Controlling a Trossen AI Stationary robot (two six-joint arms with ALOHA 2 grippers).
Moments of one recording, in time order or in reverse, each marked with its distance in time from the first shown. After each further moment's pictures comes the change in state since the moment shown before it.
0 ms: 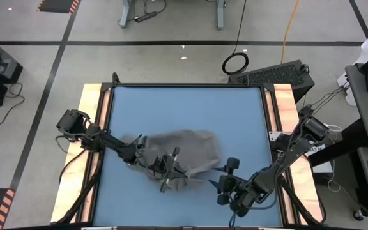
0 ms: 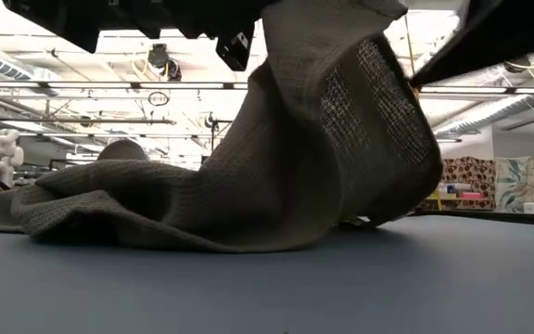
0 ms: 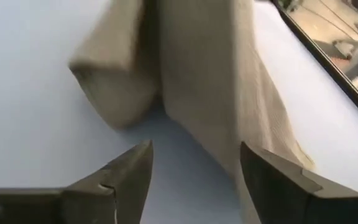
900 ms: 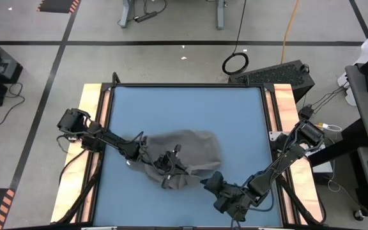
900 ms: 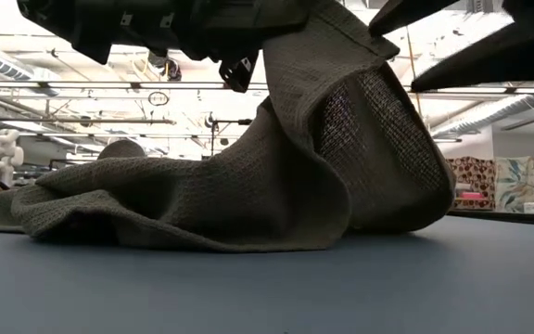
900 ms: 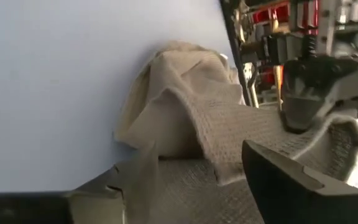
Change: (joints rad) left arm 0.051 0.001 0.000 -0.070 0.060 -0.053; right arm -0.012 0.083 0.003 0.328 -0.052 -1.267
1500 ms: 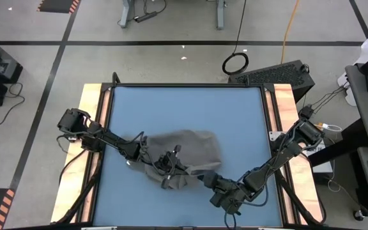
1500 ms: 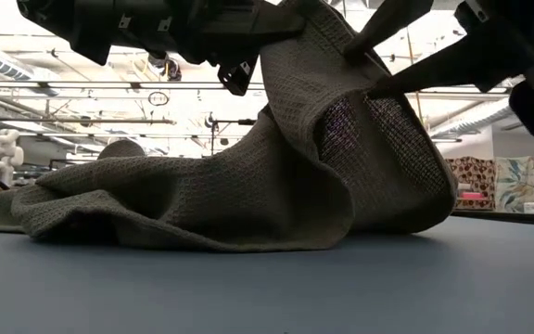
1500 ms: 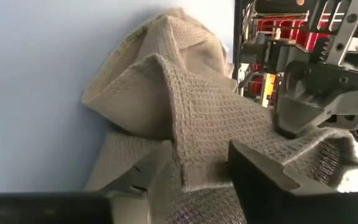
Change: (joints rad) left arm 0.000 0.000 0.000 -0.020 0.001 0.000; right arm -0.062 0.002 0.002 0.002 -0.005 -0.281
